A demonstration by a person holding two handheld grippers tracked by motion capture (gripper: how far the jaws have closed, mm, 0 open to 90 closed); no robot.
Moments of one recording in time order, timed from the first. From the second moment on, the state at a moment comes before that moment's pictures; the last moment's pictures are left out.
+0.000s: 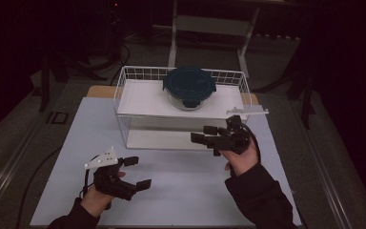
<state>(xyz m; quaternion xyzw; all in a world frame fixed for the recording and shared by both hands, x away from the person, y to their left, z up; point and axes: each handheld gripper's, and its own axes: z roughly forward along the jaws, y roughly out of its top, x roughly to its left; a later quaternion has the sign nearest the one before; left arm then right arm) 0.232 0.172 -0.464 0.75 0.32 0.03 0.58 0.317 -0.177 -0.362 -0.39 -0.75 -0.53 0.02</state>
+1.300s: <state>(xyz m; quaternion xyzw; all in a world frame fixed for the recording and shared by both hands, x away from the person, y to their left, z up) 0.204 0.183 -0.492 0.75 0.31 0.06 0.58 0.258 -0.317 -0.430 -0.47 -0.74 -0.46 -0.14</state>
